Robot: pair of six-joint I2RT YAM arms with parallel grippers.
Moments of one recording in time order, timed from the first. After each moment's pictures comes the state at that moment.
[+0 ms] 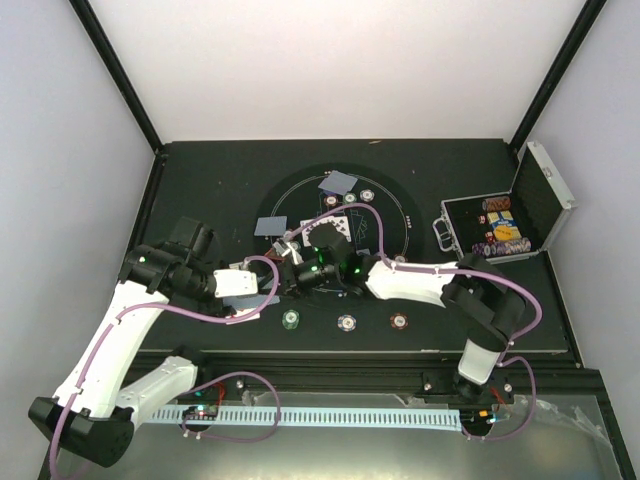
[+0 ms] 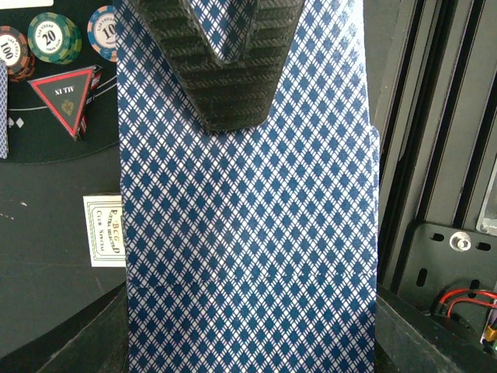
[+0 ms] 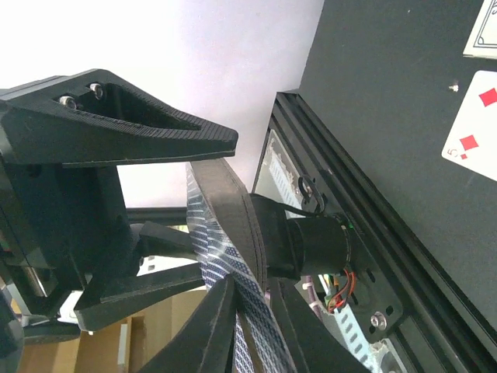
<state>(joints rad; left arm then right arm) -0.31 0.93 1.05 -1.39 0.24 1.04 0.98 1.75 1.01 0.40 -0.79 1.18</state>
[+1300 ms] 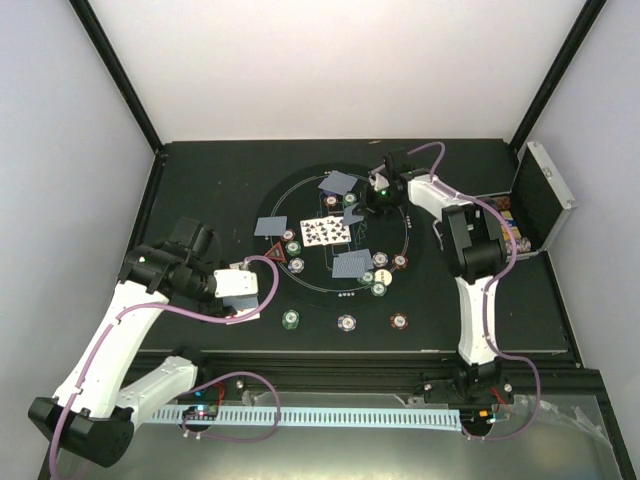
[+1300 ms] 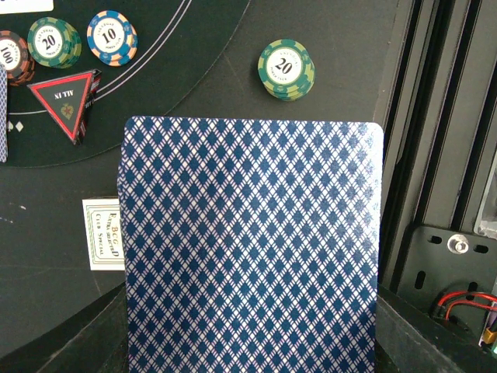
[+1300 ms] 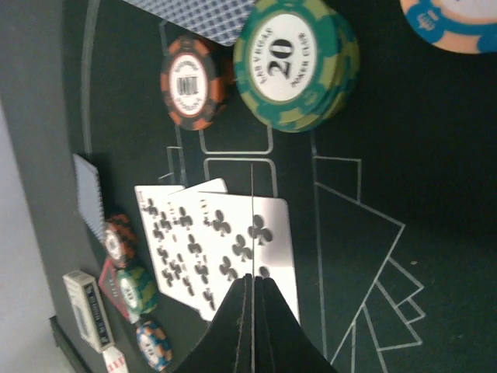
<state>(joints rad) -0.31 0.93 1.05 -1.39 0.25 1.04 0.30 2.18 1.63 -0.54 -0.64 0.54</state>
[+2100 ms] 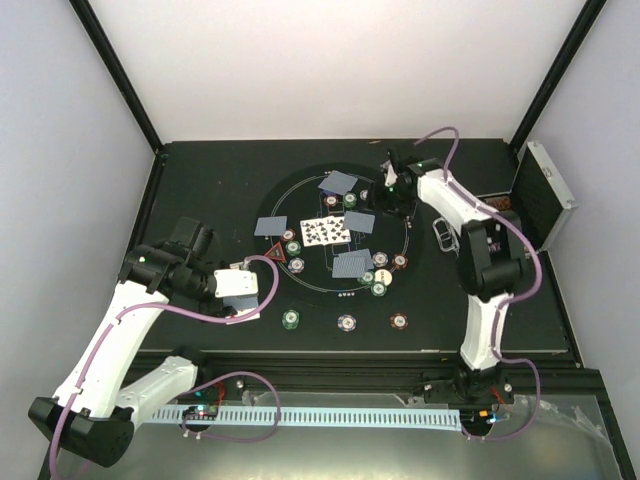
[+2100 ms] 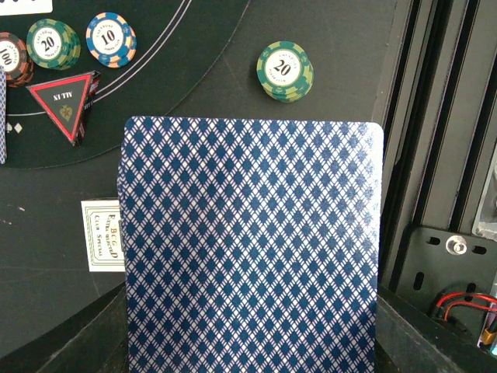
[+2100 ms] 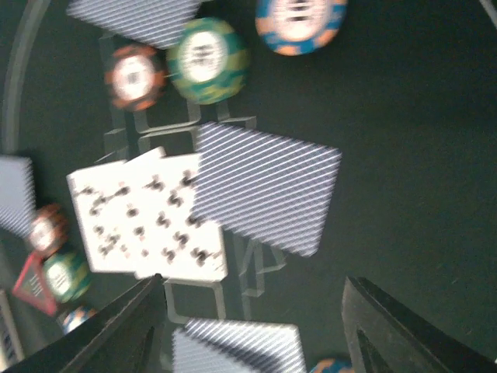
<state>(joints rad) -0.31 0.93 1.05 -1.39 0.26 1.04 0.32 2.05 1.66 -0.80 -0.28 0.45</state>
